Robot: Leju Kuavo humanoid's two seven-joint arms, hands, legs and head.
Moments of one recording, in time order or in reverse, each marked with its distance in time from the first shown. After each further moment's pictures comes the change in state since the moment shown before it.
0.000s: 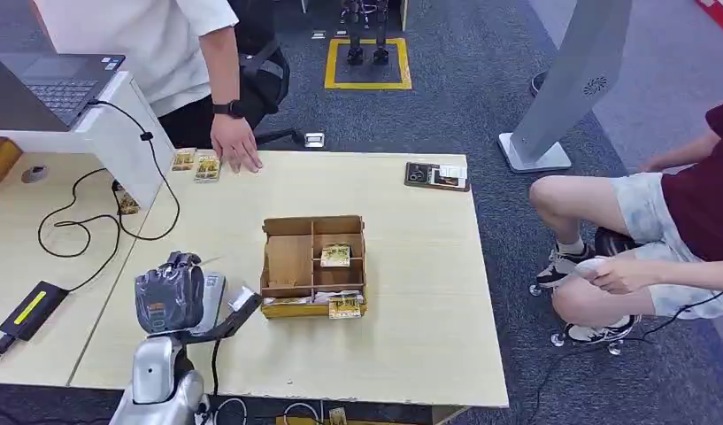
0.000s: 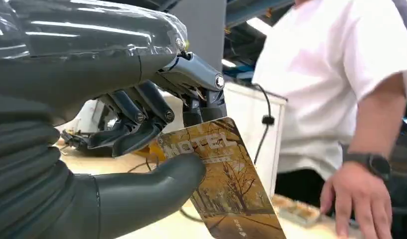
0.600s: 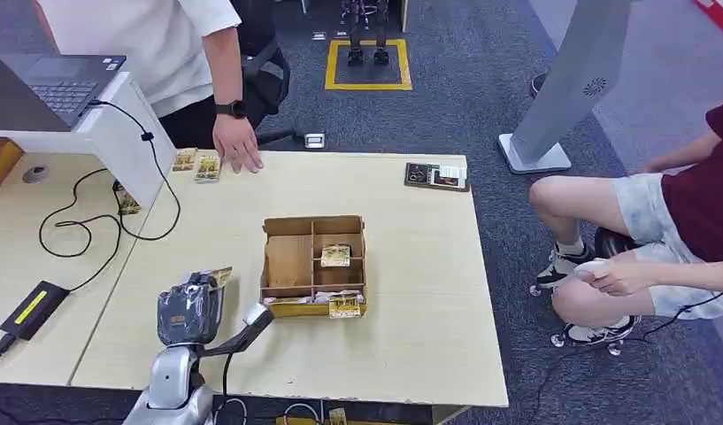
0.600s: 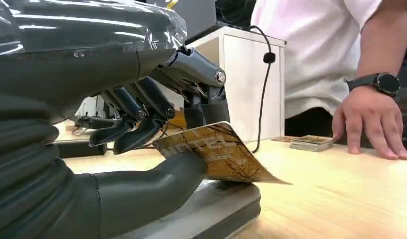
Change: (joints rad) left arm -0.045 0.029 -0.071 0.236 -0.002 0.003 0.107; right arm 0.004 -0.003 0.000 -0.006 0.006 0.006 0.001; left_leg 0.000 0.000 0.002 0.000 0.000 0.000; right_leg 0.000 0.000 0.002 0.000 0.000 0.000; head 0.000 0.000
